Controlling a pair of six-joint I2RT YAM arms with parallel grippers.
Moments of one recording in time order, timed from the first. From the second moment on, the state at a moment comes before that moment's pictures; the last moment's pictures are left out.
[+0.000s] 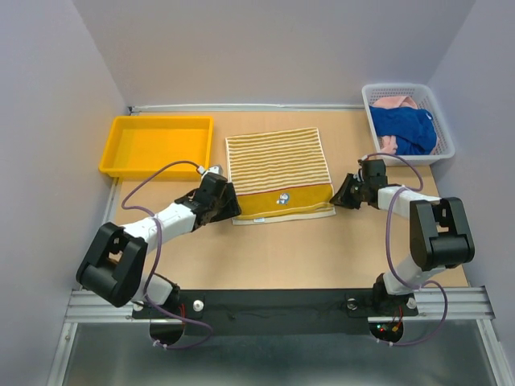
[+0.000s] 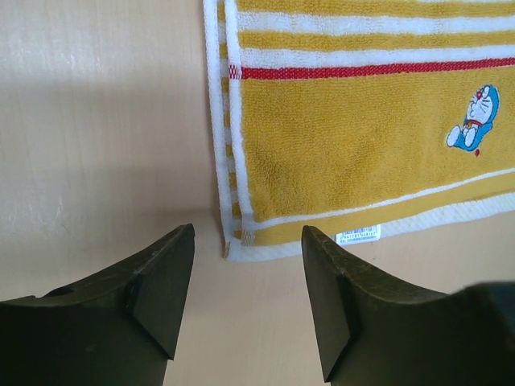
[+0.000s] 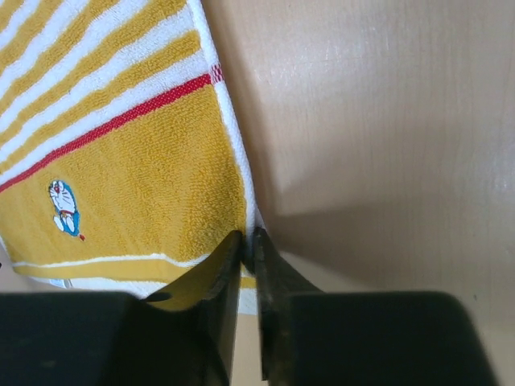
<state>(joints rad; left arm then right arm) -0.53 1.38 0.68 -0.17 -0.07 -0.70 0.07 1.59 0.75 -0.08 -0.34 0.56</state>
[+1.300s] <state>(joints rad) -0.55 1.50 0.74 -0.16 -0.09 -0.70 0.07 1.56 0.75 -0.08 -0.34 0.54</state>
